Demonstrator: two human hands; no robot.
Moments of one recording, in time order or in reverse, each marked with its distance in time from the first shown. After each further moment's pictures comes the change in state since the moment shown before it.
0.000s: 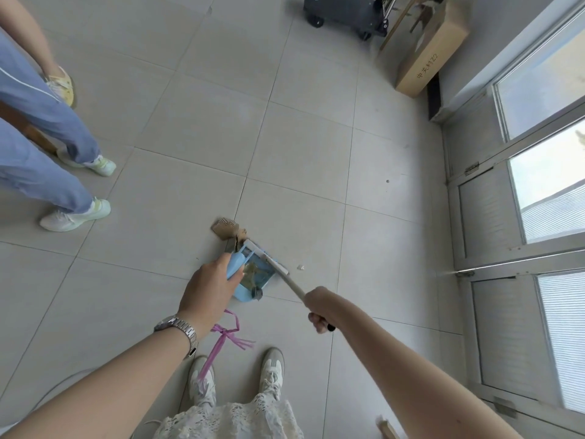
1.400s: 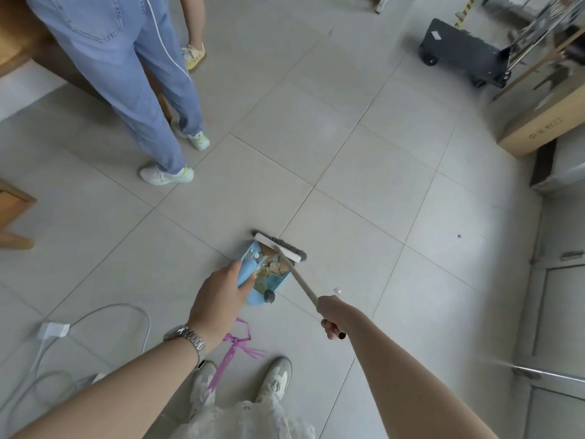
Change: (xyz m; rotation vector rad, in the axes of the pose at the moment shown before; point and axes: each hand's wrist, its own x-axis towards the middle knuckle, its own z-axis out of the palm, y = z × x) left_hand -0.063 -0.034 -0.003 -0.055 0.238 -0.293; right_hand 0.041 -0.036 0.042 -0.354 0.009 -0.210
